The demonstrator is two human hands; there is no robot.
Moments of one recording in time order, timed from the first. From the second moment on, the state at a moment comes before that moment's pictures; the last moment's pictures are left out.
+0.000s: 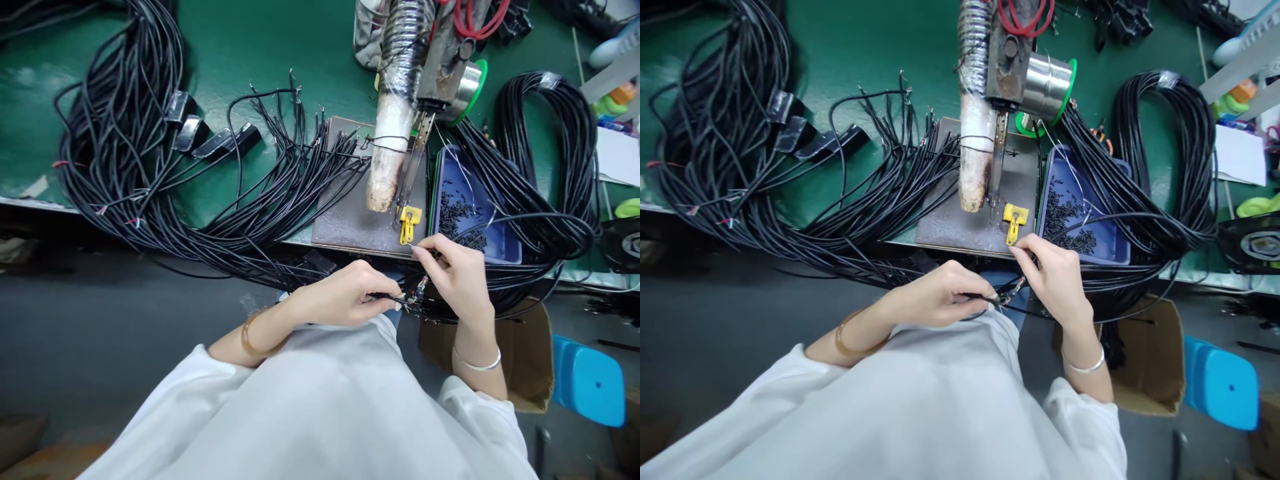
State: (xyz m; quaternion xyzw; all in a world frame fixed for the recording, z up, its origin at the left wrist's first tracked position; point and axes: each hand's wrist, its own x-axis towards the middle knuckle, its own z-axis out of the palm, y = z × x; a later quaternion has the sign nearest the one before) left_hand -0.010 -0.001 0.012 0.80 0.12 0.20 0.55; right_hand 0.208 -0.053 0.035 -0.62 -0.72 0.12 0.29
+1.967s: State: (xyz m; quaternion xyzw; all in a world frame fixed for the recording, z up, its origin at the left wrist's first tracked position) left_hand 0.018 0.007 -0.005 0.61 0.33 0.36 0.63; right_hand 0.192 -0.065 0.003 -0.68 -0.57 0.14 0.44
